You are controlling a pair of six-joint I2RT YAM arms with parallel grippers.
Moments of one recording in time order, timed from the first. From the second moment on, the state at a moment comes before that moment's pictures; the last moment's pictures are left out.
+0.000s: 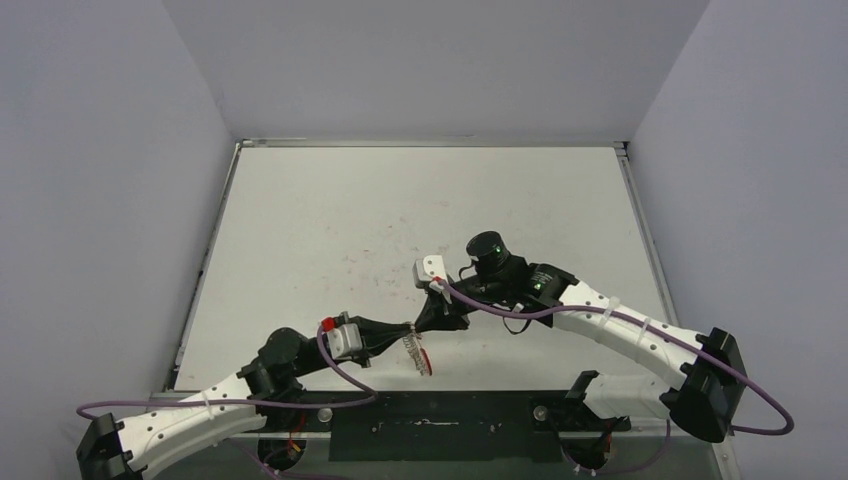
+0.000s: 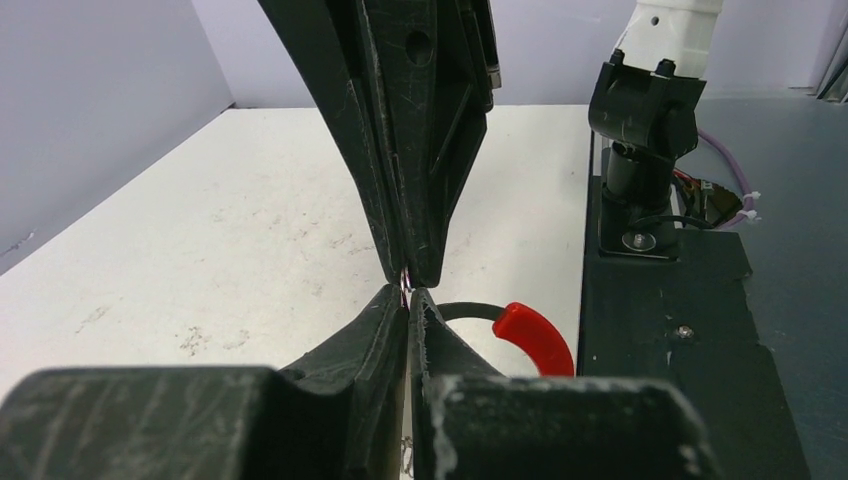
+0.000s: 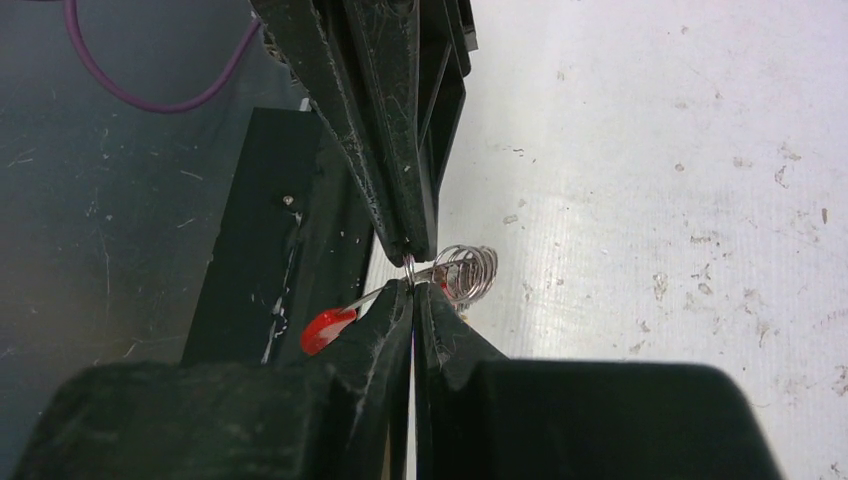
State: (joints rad) left arm -1.02 0.46 0.11 0.54 0.28 0.06; right arm 0.89 1.21 0.93 -0.32 -0.81 -0.35
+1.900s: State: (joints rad) left arm -1.05 0.68 0.35 0.16 0.24 0.17; right arm 1.07 1.54 1.45 -1.01 -0.35 -0.31
